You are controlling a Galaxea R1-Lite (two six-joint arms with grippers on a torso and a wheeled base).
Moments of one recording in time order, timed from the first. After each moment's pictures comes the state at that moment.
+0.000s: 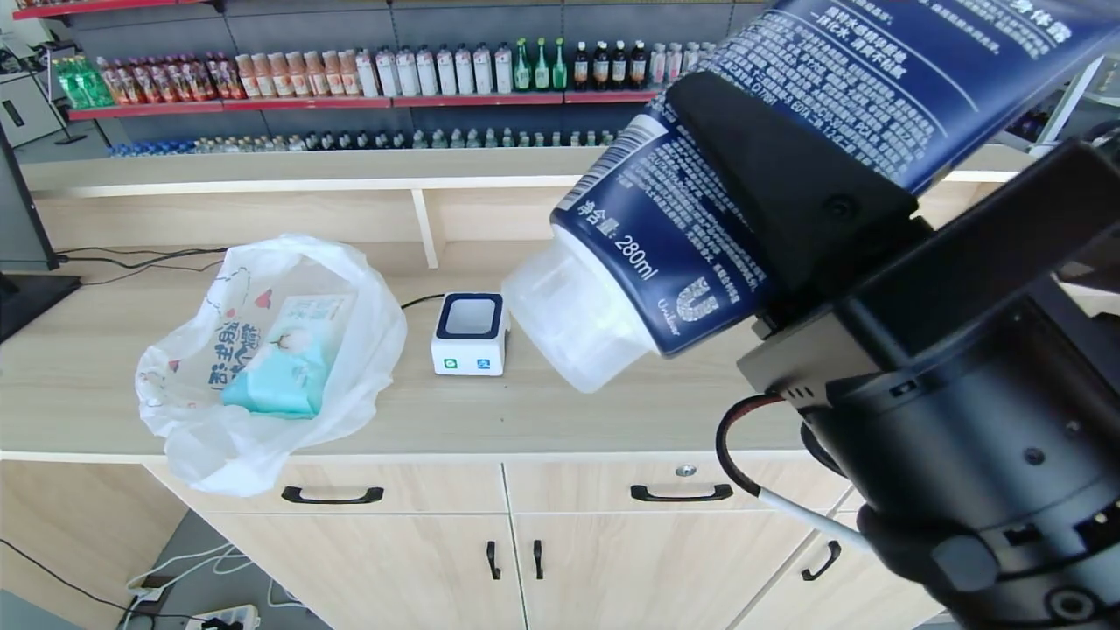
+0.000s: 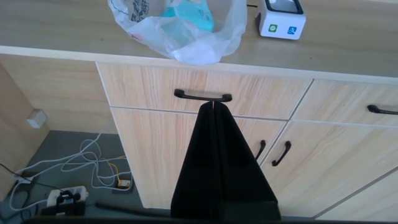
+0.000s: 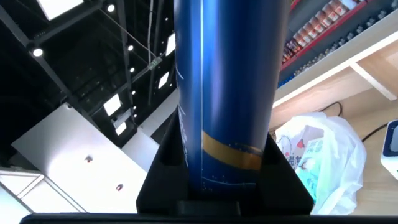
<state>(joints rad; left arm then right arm) 0.00 0.00 0.00 0.00 0.00 -0.01 1.19 1.62 -0.74 -1.57 -0.44 0.55</state>
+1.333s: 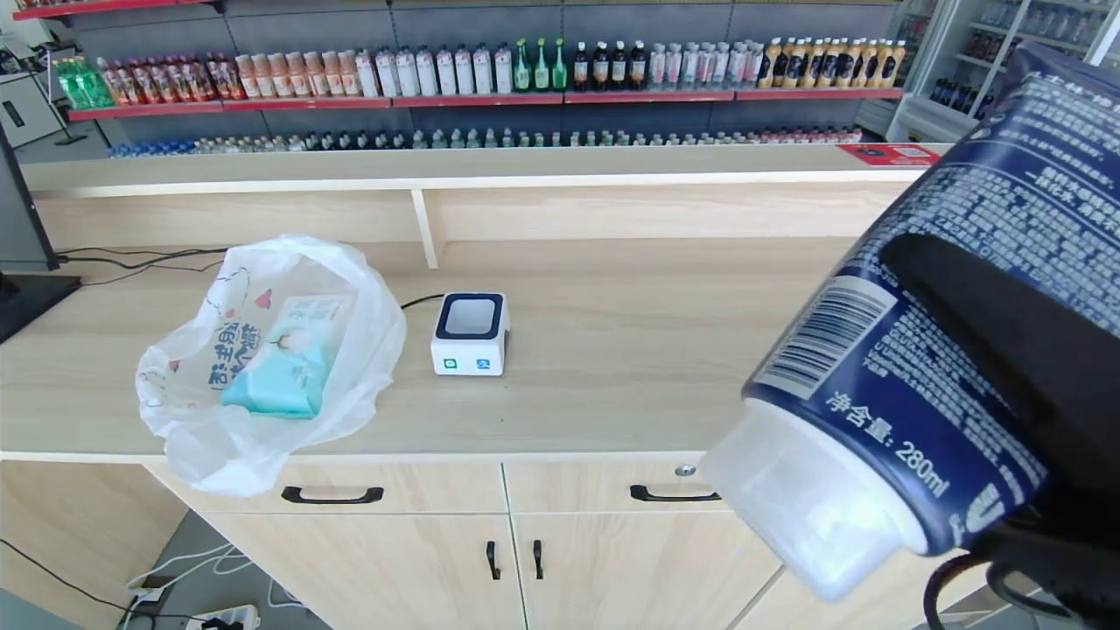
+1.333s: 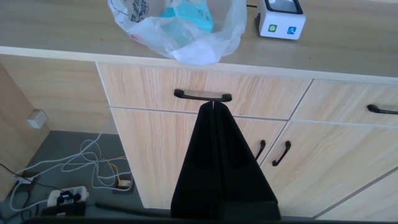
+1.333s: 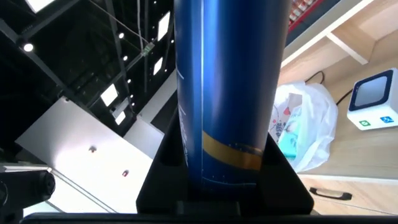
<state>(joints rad) 0.00 0.00 0.00 0.00 0.00 -0.01 1.26 1.39 -0.42 -1.57 -0.50 0.61</state>
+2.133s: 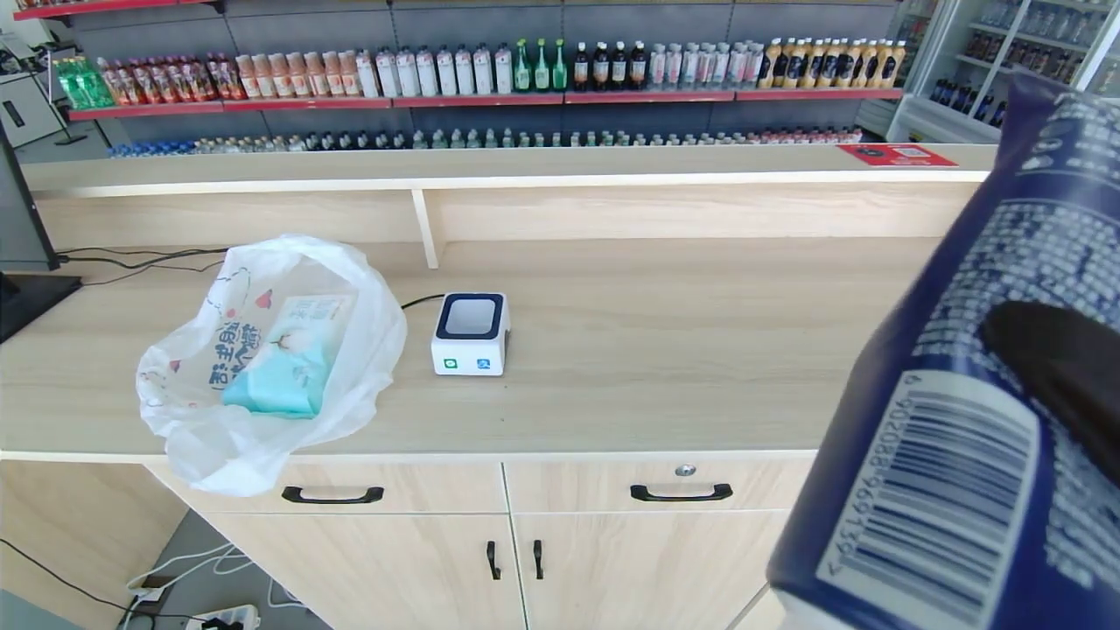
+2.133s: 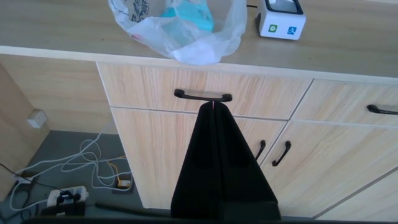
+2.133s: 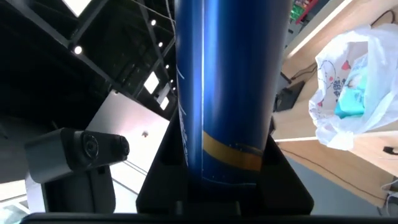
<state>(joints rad) 0.00 0.00 0.00 0.00 0.00 -0.01 1.46 1.38 -0.41 -1.57 -0.55 0.74</state>
